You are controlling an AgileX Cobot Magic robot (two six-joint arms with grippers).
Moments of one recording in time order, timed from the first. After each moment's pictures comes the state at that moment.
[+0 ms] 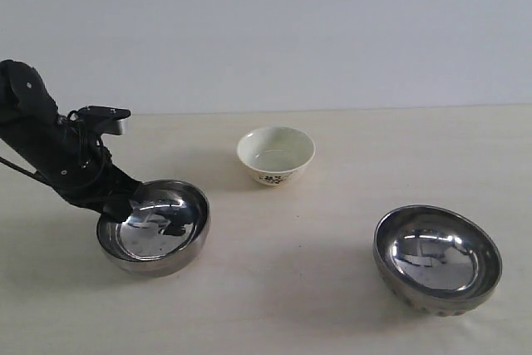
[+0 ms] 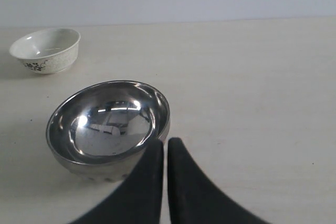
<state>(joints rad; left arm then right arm) -0.16 2.00 -1.26 -0.34 0.67 0.51 0.13 0.00 0.00 -0.01 0.35 0.07</state>
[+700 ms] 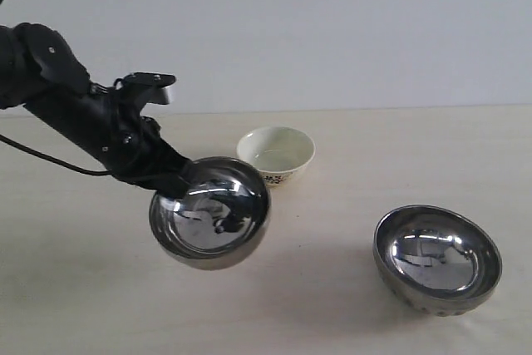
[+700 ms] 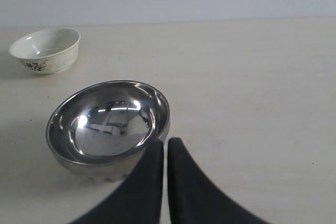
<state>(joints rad) -0.32 1.89 -1.27 -0.51 0.70 0.60 0.13 0.00 0.00 -0.01 0.35 0.07</state>
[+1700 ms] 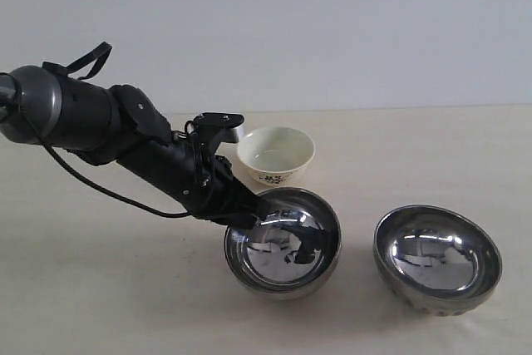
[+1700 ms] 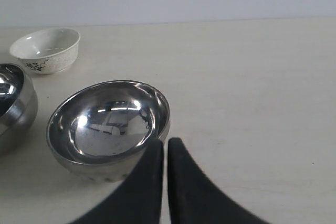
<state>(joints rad) -0.48 2.05 -1.28 -0.77 0.51 0.74 0.13 0.00 0.00 -0.01 0.35 0.07</state>
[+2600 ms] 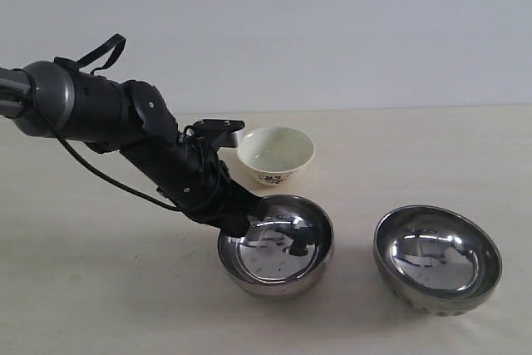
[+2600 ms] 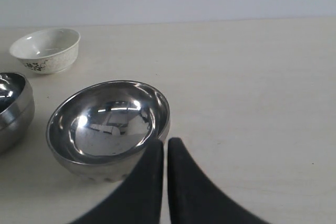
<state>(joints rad) -0.48 2.09 -1.35 -0.56 0.60 0.48 0.13 0.00 0.00 -0.01 0.35 0.07</state>
